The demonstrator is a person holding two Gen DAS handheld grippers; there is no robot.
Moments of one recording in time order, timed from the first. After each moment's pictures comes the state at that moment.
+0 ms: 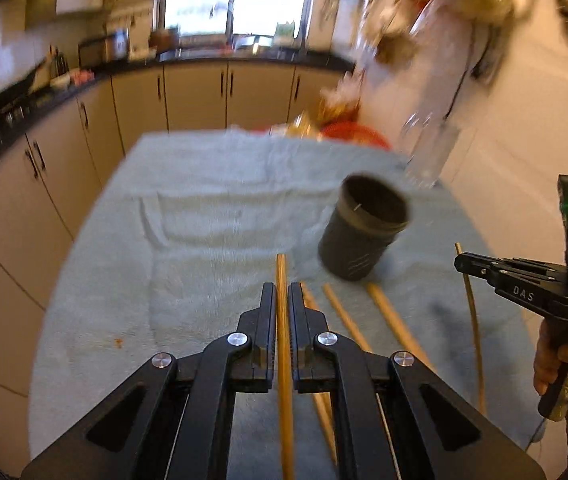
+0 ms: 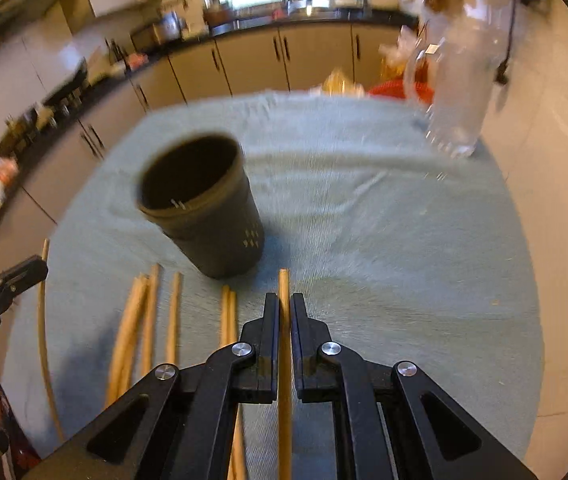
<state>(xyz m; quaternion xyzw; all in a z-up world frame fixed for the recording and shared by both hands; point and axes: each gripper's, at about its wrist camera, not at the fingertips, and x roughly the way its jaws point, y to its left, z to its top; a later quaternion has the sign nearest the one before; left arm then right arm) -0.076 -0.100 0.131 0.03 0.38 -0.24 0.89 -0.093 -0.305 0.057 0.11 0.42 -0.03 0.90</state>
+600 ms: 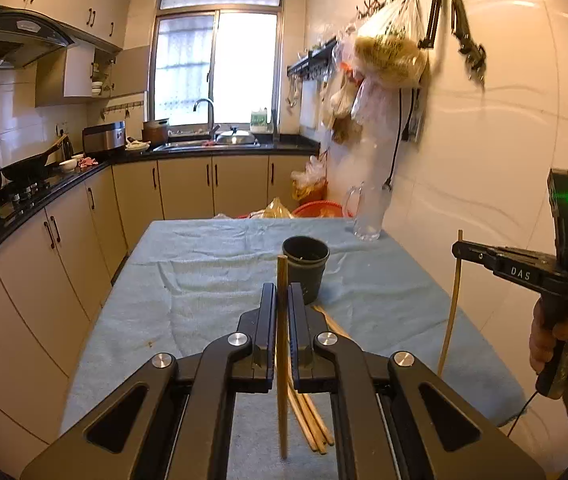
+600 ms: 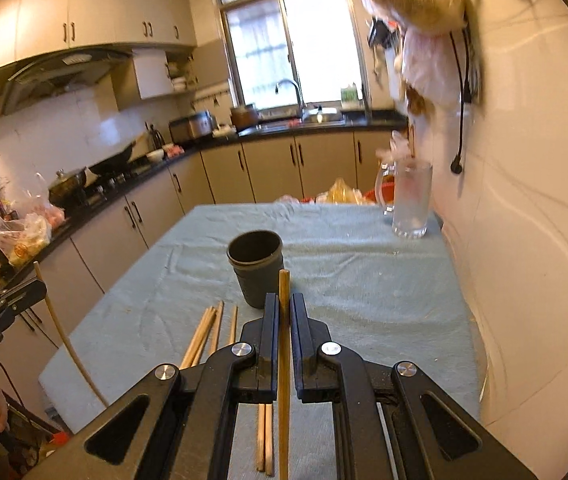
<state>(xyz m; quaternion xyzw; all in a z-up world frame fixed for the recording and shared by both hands) -0.226 -0.063 0.205 0.03 0.22 -0.27 0.94 -0.241 -0.277 0.148 0.09 0.25 -0.03 0.96</state>
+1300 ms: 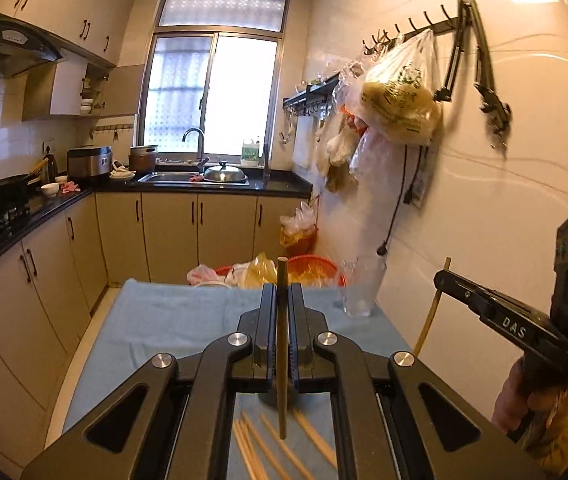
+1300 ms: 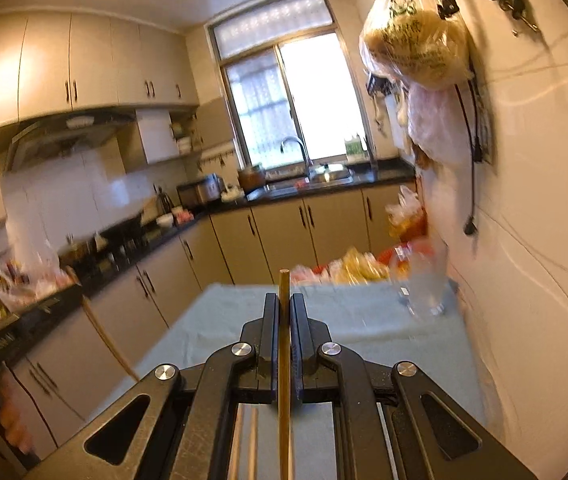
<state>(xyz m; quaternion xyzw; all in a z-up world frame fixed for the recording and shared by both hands) -0.111 -0.139 0.292 -0.01 0.19 -0.29 0.94 -0.171 -0.297 0.229 0.13 0.14 -0.01 0.98</state>
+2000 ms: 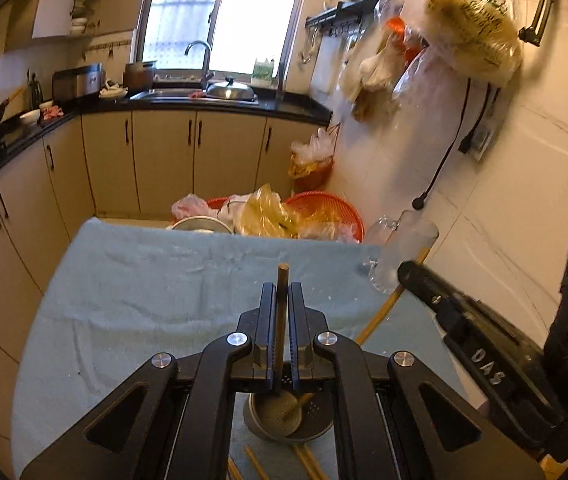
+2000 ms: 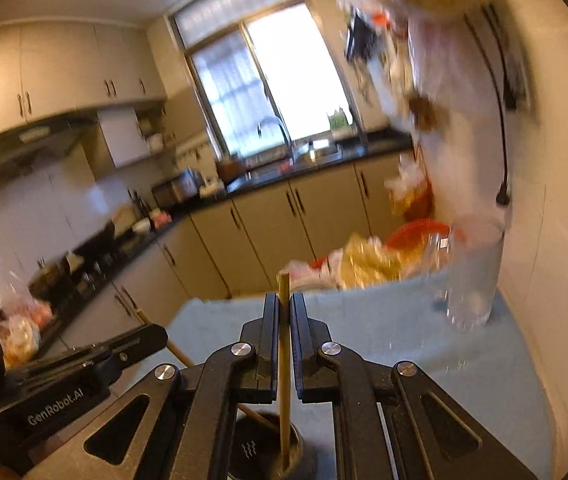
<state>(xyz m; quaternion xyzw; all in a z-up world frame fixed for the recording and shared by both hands) 0.051 -0.230 0.208 -0.01 0.34 -0.27 0.90 -0.006 -0.320 0.152 0.18 0.22 -0.04 0.96</state>
